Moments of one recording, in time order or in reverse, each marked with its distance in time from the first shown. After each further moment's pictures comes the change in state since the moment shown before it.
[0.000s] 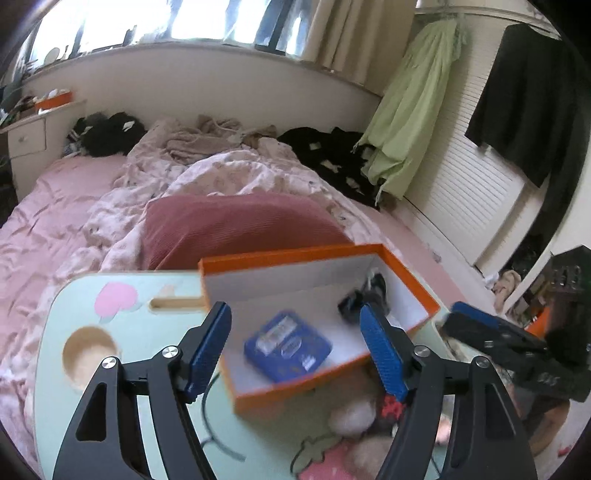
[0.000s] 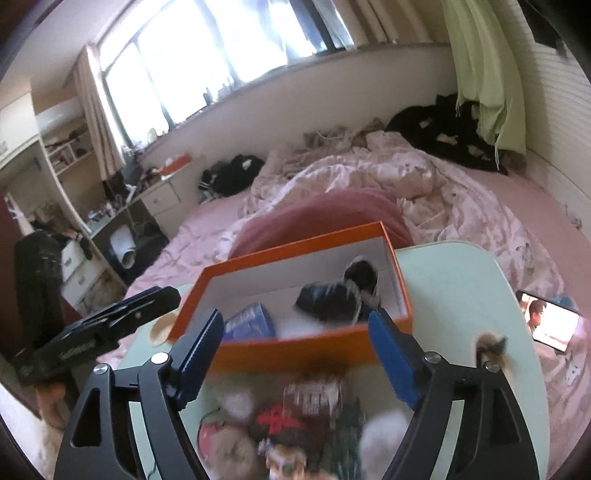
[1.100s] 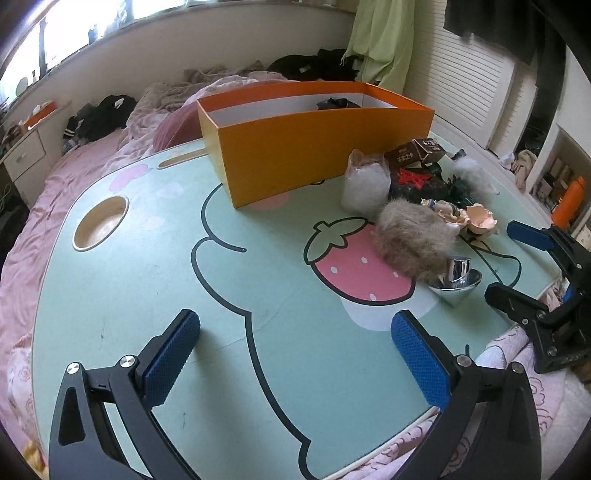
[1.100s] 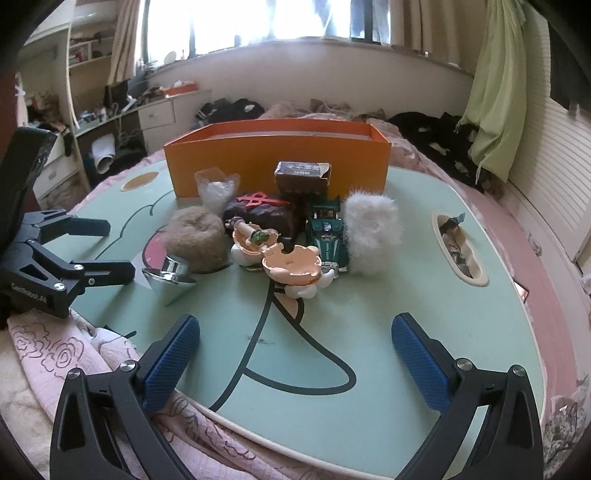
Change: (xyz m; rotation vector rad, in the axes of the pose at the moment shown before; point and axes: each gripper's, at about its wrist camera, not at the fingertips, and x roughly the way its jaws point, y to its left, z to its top) left arm -0.012 -0.018 -0.136 0.214 0.243 0.125; right arm -0.025 0.008 -0.148 -0.302 0.103 -0.196
